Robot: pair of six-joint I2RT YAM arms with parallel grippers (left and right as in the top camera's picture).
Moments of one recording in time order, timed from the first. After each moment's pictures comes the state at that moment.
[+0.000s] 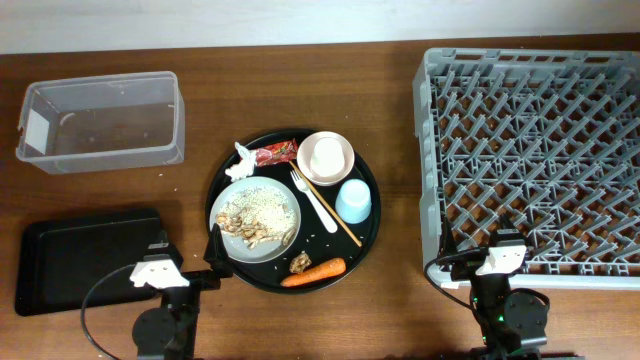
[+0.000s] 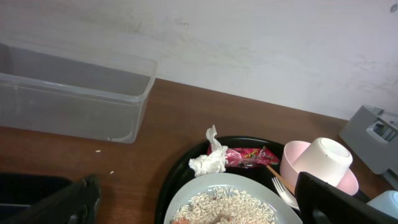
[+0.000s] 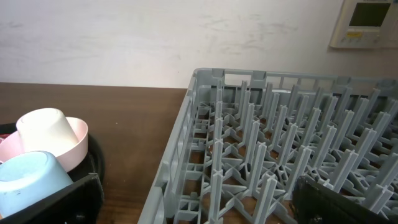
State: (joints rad) left arm -0.02 0.01 0.02 -0.09 -0.01 -0.25; right arm 0.07 0.01 0.01 -0.07 0.04 -0.01
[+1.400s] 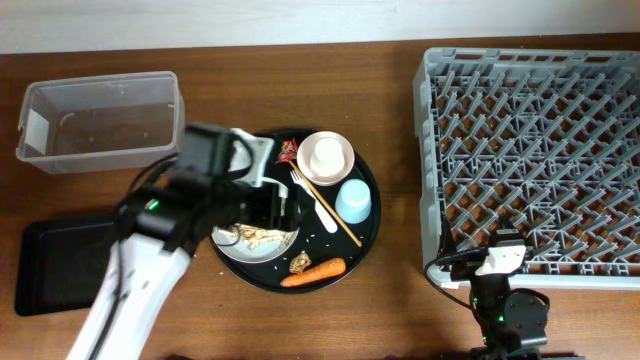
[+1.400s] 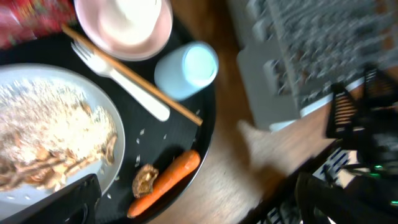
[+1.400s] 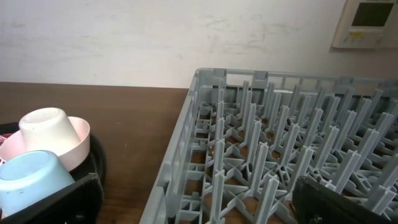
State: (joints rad) left arm -0.34 1.32 1.26 -0.98 0.45 -0.20; right arm 0.07 0.01 0.01 -0.07 0.04 -0.01
